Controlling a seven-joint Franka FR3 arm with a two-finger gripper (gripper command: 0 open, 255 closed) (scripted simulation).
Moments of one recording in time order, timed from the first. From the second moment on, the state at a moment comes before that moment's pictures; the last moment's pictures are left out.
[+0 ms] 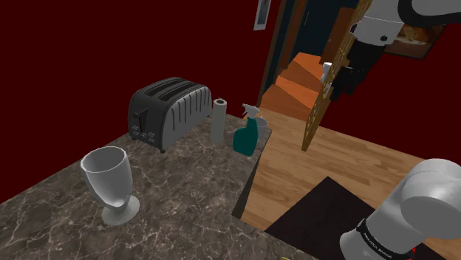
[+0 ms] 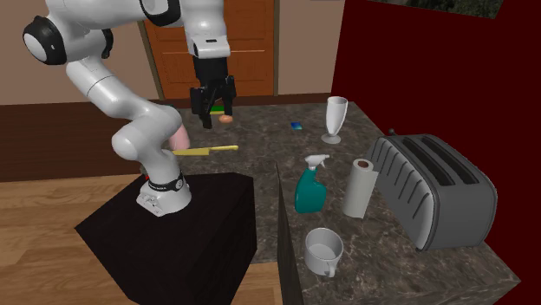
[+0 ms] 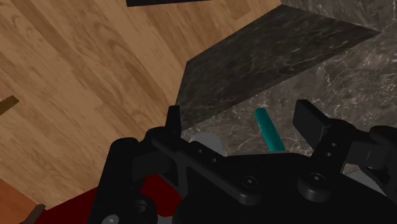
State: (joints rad) arm 0.02 -0.83 -0.04 -2.36 -0.10 1.58 0.03
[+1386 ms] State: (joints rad) arm 0.16 -0.16 -0.03 -2.06 -0.01 1.90 -0.16
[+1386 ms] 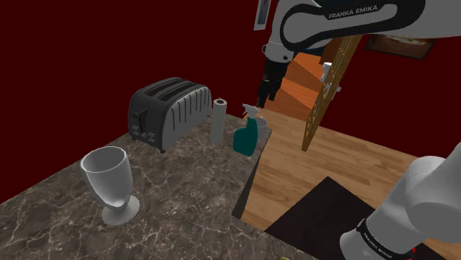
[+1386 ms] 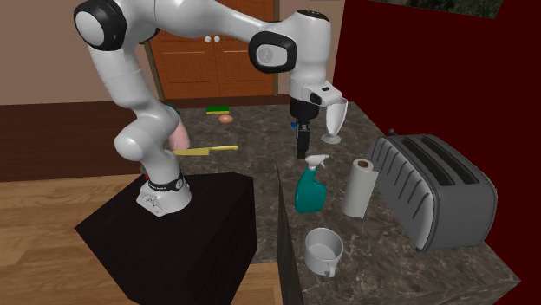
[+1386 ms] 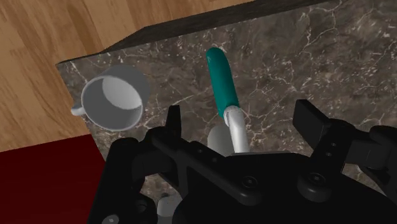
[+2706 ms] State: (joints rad) arm 0.17 -0.03 -0.02 -2.06 0.00 2.02 -0.20
